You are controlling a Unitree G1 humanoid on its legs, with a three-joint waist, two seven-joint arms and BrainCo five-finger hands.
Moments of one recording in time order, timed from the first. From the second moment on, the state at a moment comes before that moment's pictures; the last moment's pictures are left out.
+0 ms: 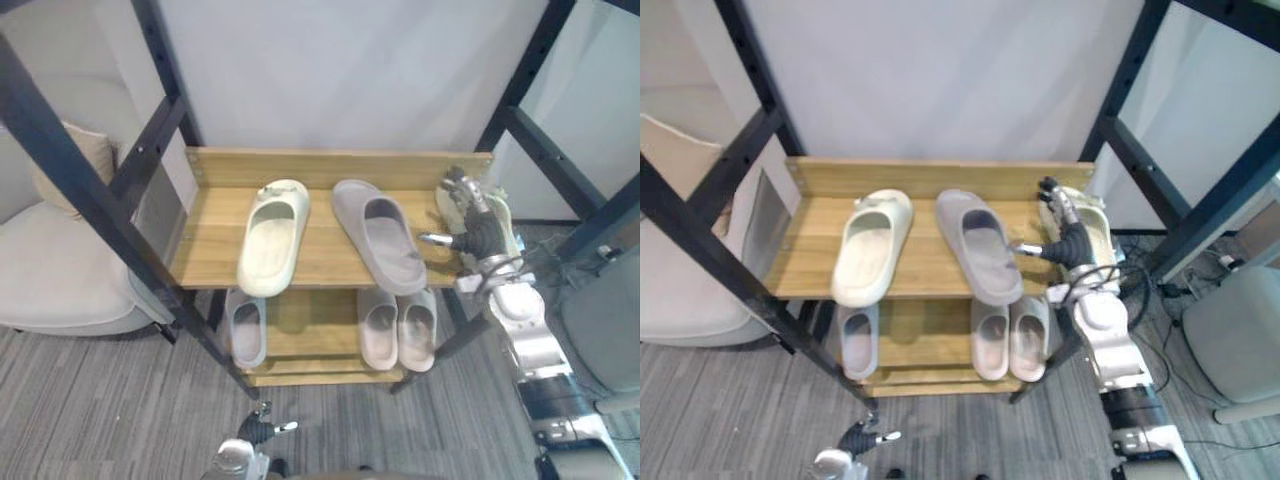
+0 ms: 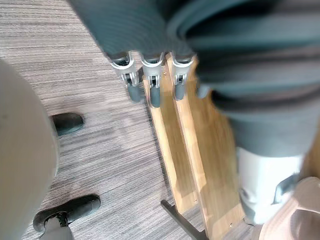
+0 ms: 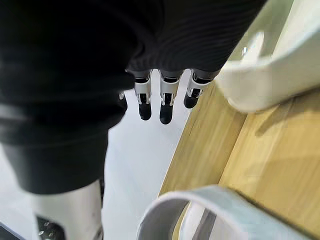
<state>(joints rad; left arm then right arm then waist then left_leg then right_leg) 0.03 0.10 -0.18 1.06 0.02 -0.14 -0.01 -0.34 -0.48 0.07 0.16 0.16 -0.21 -0.02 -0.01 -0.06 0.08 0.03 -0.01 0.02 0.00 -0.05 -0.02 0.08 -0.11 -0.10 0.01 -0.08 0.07</state>
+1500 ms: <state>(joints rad) 0.00 0.12 -0.19 1.01 -0.03 -0.15 0.00 -0.76 -0.50 0.28 0.56 0.12 -0.17 0.03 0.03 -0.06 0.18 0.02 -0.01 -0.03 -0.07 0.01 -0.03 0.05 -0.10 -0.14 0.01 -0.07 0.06</state>
